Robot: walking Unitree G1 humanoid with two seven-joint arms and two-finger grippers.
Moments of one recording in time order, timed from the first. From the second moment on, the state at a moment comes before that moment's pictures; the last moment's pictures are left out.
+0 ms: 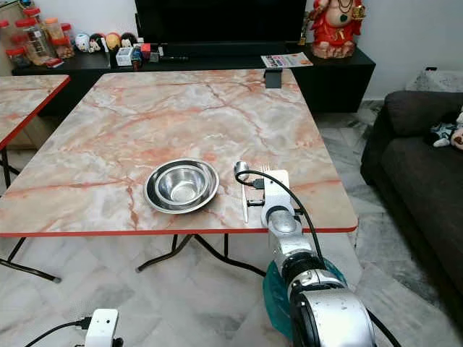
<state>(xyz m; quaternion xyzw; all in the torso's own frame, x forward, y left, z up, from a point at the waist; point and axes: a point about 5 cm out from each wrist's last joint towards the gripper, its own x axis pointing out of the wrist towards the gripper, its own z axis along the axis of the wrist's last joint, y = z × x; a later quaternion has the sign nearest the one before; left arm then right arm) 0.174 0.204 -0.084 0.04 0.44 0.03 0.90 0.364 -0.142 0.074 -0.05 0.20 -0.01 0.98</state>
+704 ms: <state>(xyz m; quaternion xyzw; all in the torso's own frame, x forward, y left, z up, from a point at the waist) 0.164 0.209 -0.087 0.04 0.45 0.04 0.89 0.369 -0.141 0.080 -0.04 0.20 -0.01 0.98</state>
